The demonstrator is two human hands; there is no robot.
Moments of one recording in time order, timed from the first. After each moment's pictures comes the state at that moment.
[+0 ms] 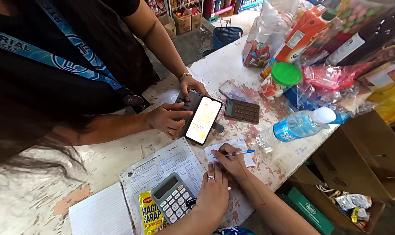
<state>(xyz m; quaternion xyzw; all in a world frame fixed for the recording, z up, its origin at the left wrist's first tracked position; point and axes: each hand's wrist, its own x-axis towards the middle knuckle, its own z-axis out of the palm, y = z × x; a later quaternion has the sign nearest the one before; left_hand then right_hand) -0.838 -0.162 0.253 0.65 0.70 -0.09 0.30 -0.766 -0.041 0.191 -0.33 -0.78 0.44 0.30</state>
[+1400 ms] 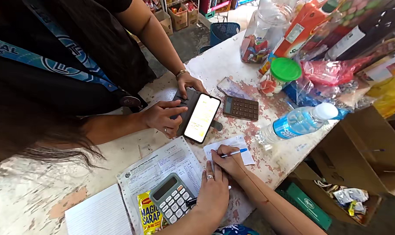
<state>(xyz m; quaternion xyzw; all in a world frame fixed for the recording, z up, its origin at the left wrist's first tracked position) -0.838 -0.160 0.254 0.64 0.69 -0.09 0.32 -0.771 -0.048 0.193 -0.37 -0.81 0.37 0.26</state>
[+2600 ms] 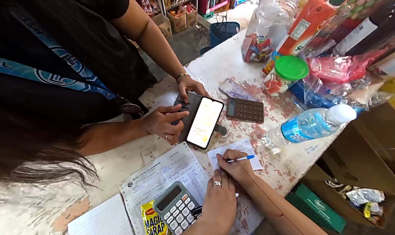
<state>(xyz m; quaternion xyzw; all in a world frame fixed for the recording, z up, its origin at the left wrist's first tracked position) -0.838 -0.169 0.240 0.69 0.70 -0.02 0.17 -0.769 -0.046 0.187 -0.37 -0.83 0.30 0.28</state>
